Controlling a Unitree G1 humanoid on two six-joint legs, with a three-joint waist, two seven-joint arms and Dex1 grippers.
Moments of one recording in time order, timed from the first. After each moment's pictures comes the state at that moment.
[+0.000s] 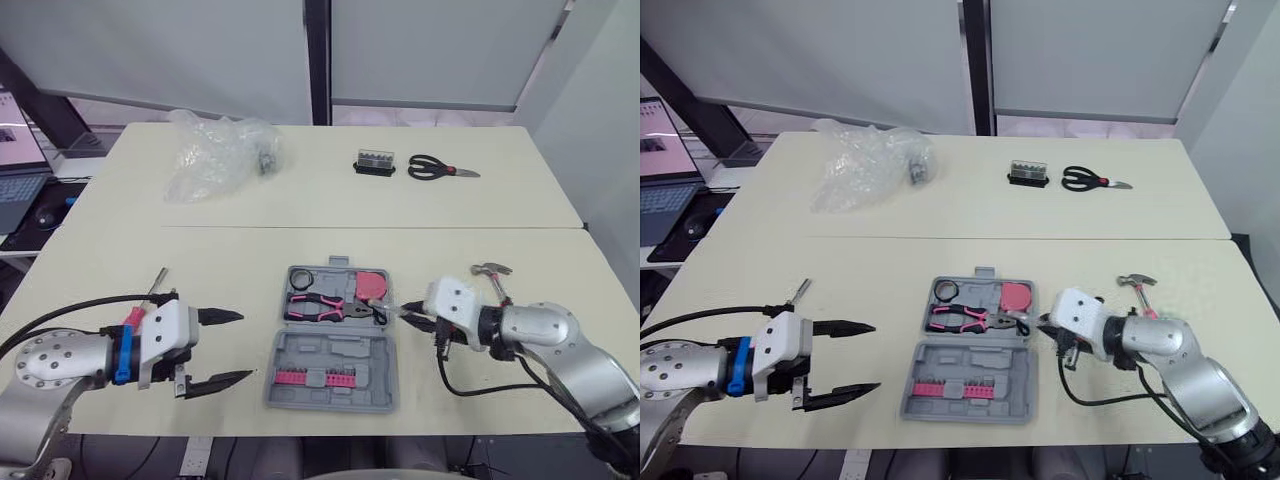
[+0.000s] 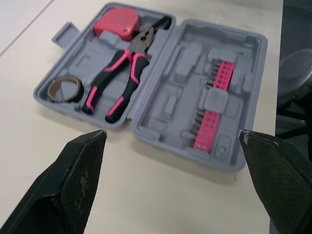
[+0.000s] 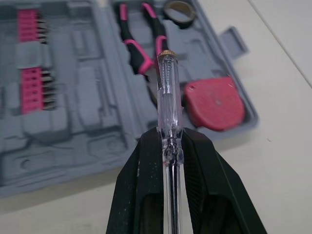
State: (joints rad) left arm 0.25 0.96 0.27 -0.34 -0.42 0.16 -1.21; right arm -0.23 -0.78 0.28 -0.57 0.14 0.67 0.89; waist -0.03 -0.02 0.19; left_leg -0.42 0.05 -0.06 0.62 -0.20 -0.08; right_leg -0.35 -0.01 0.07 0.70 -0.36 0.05
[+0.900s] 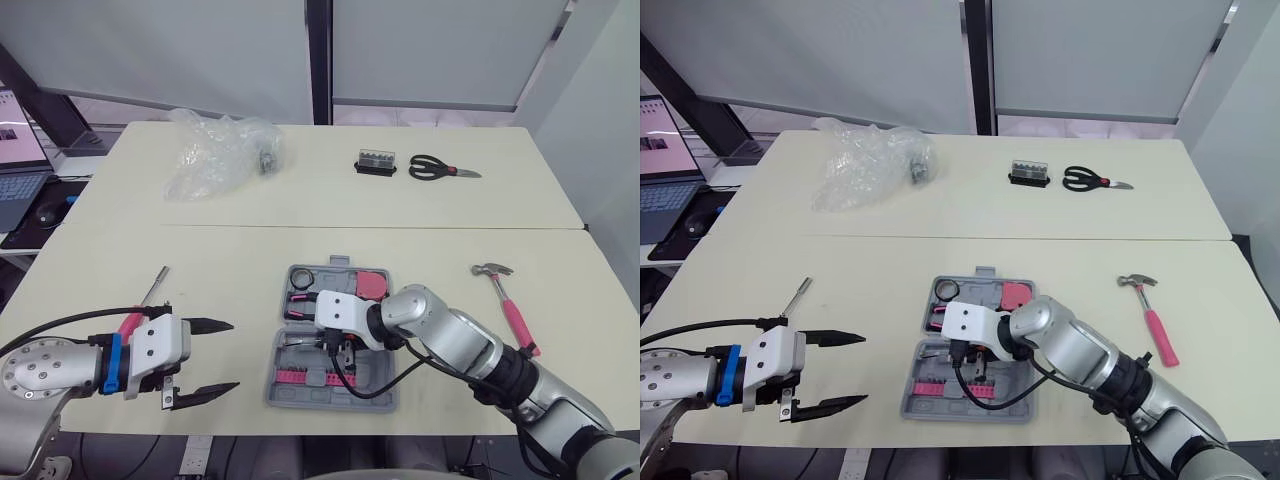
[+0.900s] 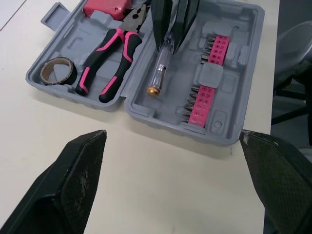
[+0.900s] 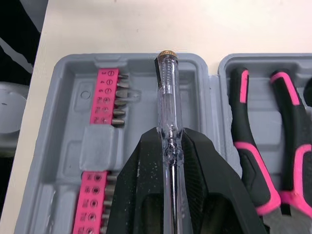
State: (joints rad) left arm 0.28 0.96 0.27 -0.33 -0.37 0.08 -1.23; right arm -0.61 -0.38 0.73 -0.22 0.03 0.81 0.87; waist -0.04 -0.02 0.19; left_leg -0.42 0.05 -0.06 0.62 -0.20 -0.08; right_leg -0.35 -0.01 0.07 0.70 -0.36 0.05
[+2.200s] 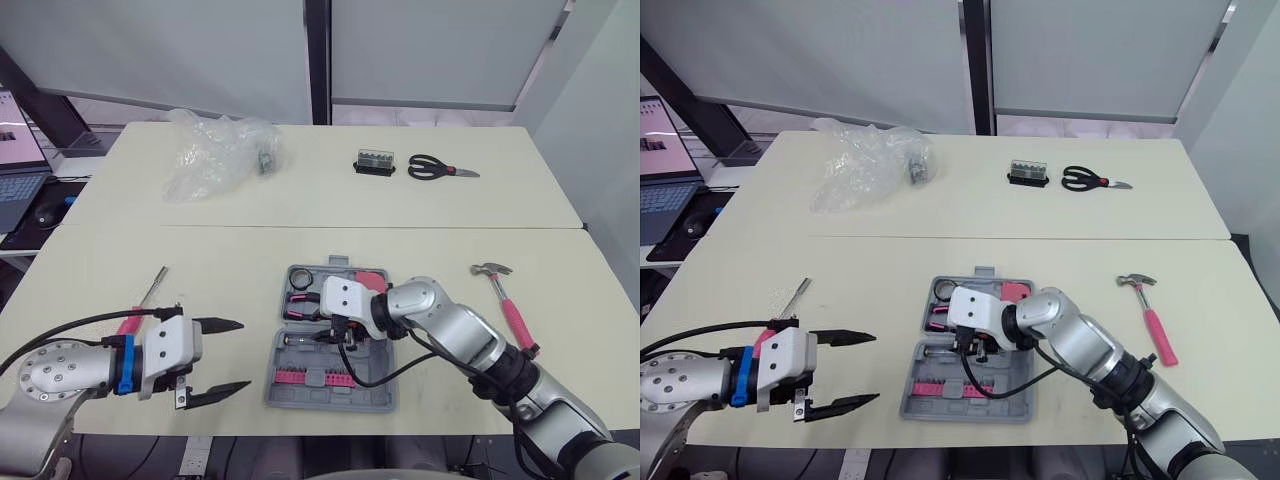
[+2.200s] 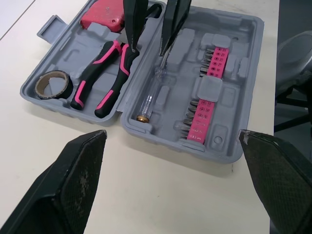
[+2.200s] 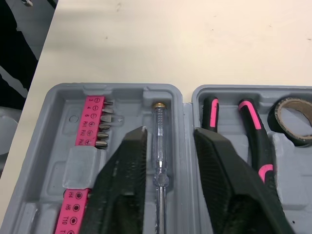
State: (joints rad) left arm 0.28 0.93 0.23 -0.35 -0.36 0.08 -1.19; right arm -0.58 -0.38 0.65 -0.17 0.04 0.61 0.92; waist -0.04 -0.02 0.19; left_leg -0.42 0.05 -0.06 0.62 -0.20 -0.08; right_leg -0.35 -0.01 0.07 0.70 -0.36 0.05
